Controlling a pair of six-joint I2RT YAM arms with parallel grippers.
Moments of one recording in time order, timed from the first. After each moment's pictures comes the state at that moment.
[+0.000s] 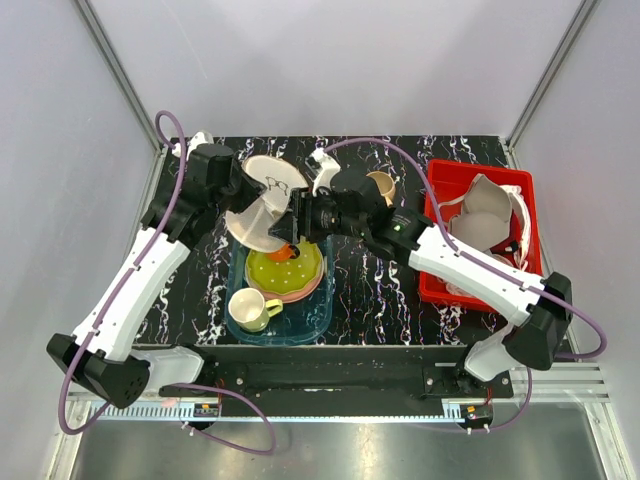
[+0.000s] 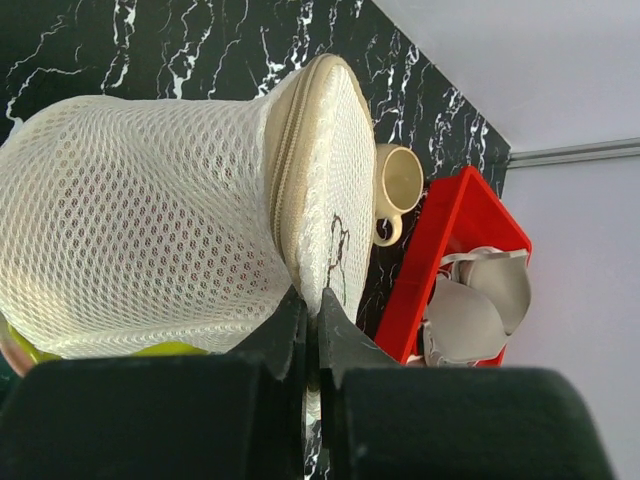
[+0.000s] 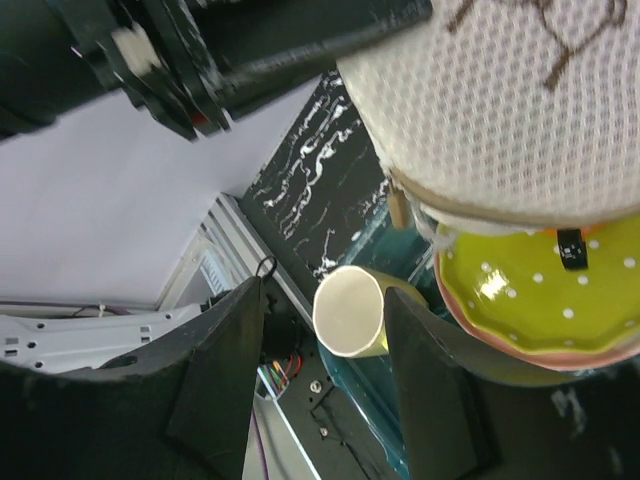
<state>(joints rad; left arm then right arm) -0.44 1.23 1.43 -0.75 -0.18 -0.99 0.94 1.50 1.44 -0.29 -0.17 0.67</state>
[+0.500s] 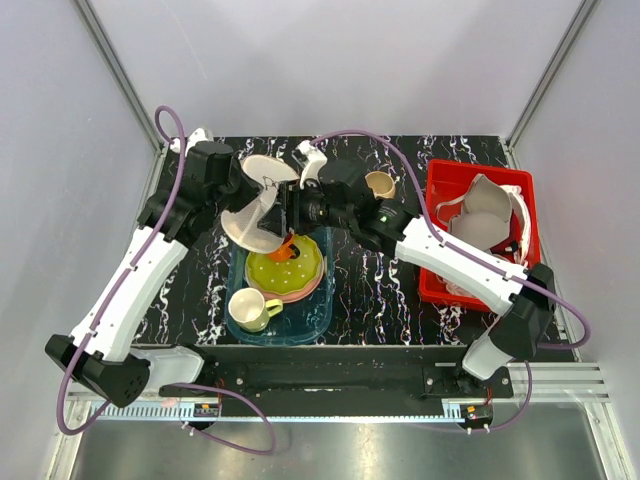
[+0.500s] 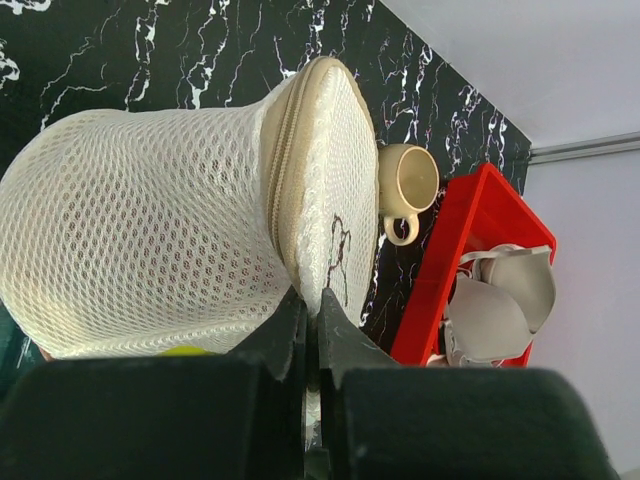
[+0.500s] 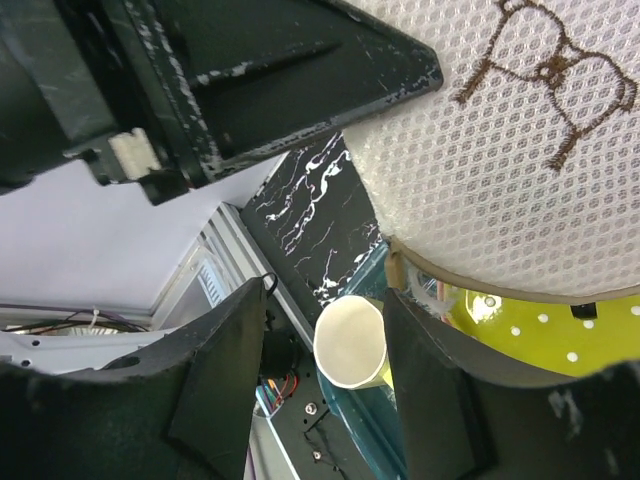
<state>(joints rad) -0.46 1.24 1.48 -0.81 -0.21 -0.95 0.94 1.59 1.55 -0.26 -0.20 0.64</state>
